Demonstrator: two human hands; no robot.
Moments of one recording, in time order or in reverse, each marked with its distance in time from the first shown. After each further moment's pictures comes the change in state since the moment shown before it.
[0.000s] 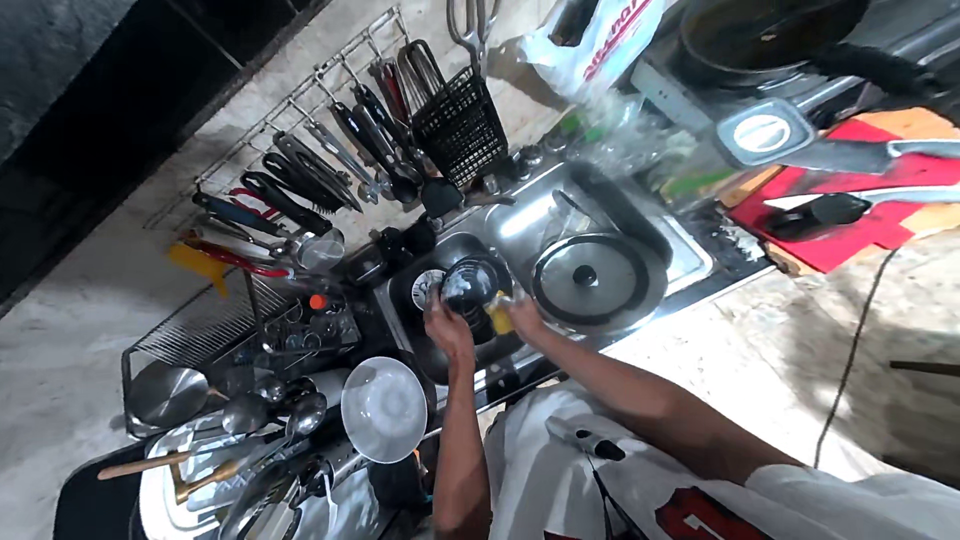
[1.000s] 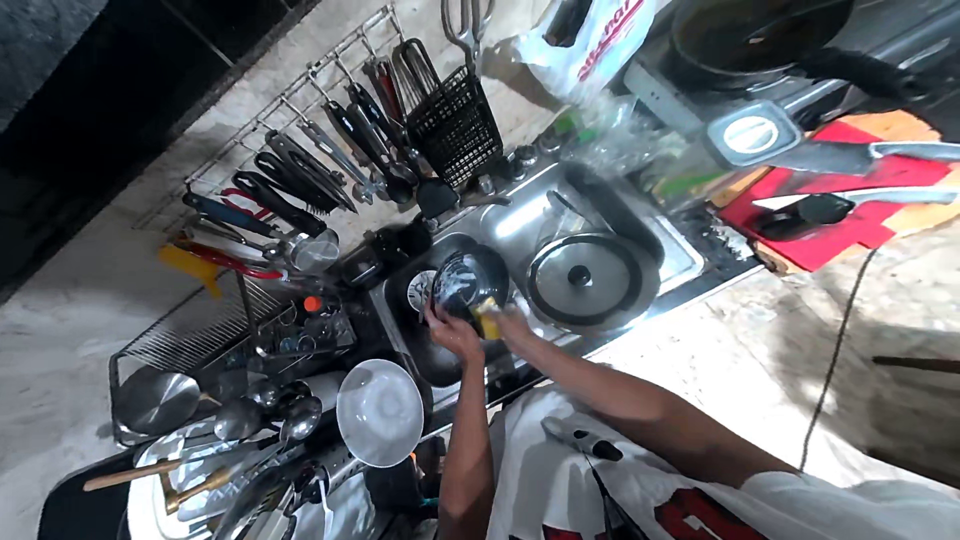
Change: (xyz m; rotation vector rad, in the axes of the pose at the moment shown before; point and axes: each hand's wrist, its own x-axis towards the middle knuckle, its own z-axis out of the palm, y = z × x) left_hand -0.020 -0.004 0.036 -0.288 0.212 -0.157; right_hand -0.023 0.001 0.014 0.073 0.000 0.162
